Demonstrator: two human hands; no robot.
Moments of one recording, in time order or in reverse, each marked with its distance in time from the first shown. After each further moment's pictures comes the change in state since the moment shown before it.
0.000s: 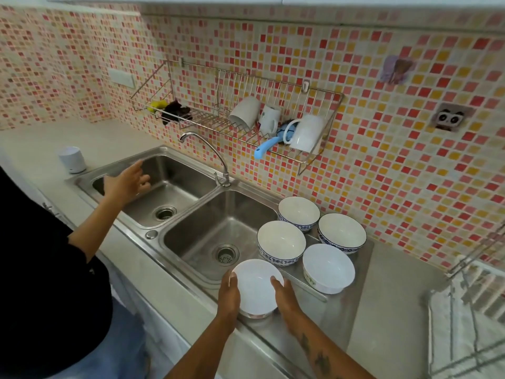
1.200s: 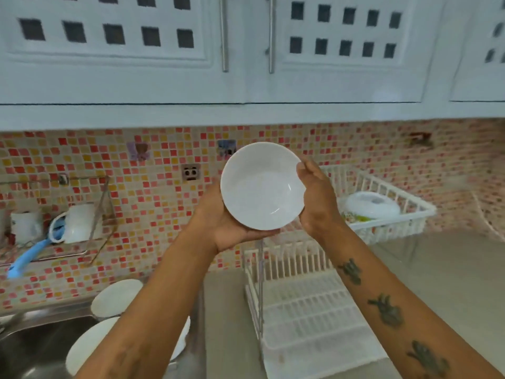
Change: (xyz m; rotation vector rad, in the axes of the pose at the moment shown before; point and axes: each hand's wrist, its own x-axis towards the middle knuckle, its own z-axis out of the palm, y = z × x) left_hand -0.313 0.260 0.206 -0.112 -1.594 -0.173; right_hand -0.305 -0.182 -0.333 0.519 0.755 -0.903
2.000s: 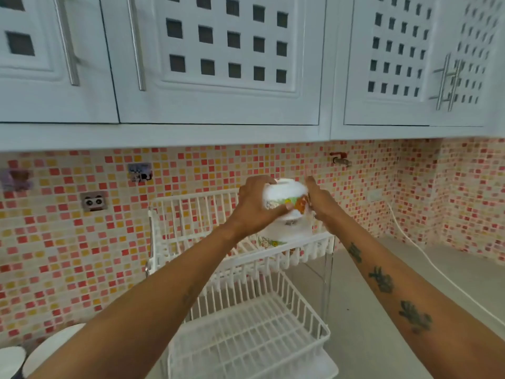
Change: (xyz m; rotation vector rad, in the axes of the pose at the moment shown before) left_hand 0.227 -0.089 0.109 1.355 0.060 0.797; right_hand 0.105 -0.034 -0.216 -0.644 0.135 0.186
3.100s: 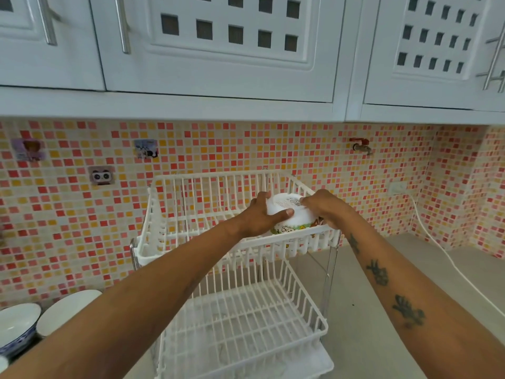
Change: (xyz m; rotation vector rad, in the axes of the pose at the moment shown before) left_hand -0.007 -0.030 0.043 -0.016 -0.346 -0.439; right_hand 0.046 0.035 0.000 -0.342 -0.148 0.118
